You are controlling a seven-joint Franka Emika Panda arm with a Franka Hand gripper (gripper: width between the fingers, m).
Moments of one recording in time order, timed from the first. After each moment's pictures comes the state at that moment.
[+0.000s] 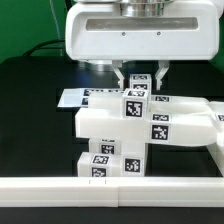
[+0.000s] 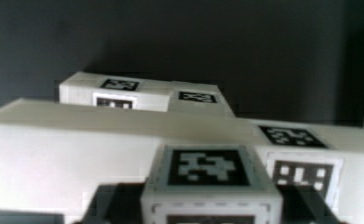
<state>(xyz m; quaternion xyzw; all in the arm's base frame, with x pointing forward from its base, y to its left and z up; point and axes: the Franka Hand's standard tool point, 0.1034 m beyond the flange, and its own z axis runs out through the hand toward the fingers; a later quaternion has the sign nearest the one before) 0.591 0.017 0.111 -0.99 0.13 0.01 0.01</state>
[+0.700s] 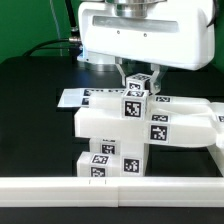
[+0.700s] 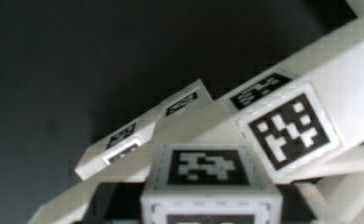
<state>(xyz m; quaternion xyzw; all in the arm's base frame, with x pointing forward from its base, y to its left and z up) 0.592 0.019 0.111 -0.90 0.43 0.02 0.03</state>
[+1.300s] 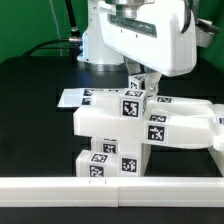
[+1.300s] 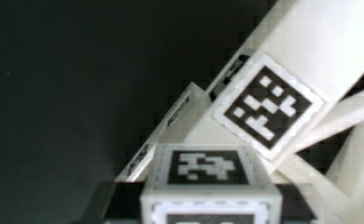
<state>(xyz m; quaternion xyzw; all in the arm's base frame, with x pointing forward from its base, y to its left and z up) 0.592 0.021 0.111 -0.82 0.57 0.03 0.03</state>
